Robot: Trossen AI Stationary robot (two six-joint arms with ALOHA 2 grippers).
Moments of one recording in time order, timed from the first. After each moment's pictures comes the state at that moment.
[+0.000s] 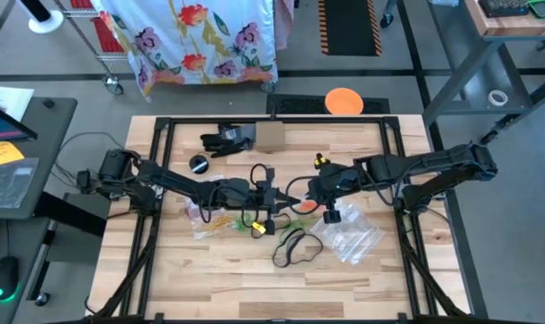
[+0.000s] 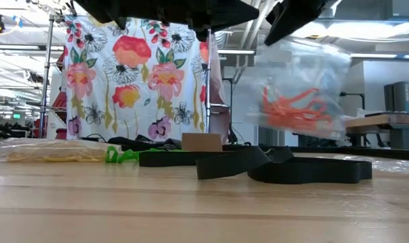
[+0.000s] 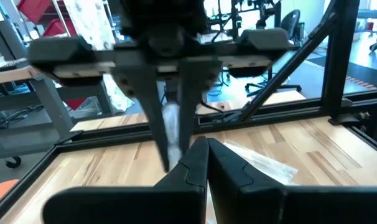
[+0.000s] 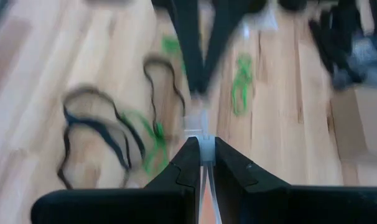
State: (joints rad) left arm -0.13 1.68 0.94 0.71 -0.16 0.16; right arm 0.11 1.35 1.15 -0.65 0.09 -0.10
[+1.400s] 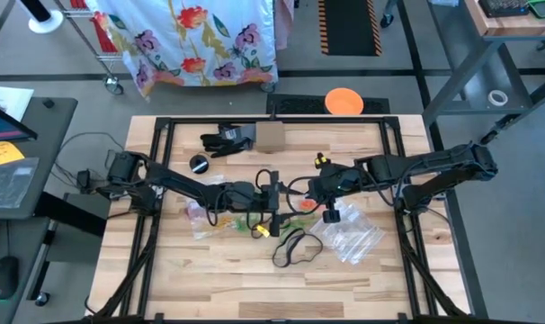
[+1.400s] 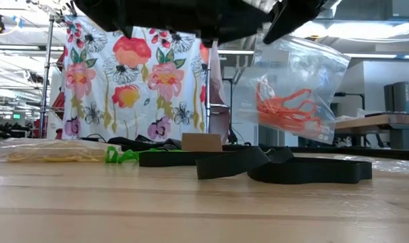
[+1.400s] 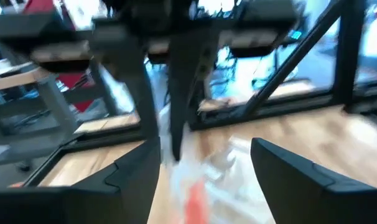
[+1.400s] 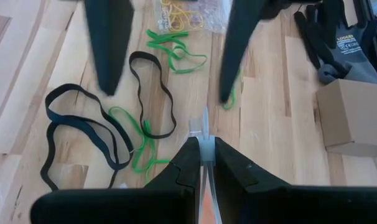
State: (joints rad) left arm -0.13 1.76 0.96 0.77 -0.17 0.20; right arm 0.11 1.35 1.16 -0.64 0.13 -0.09
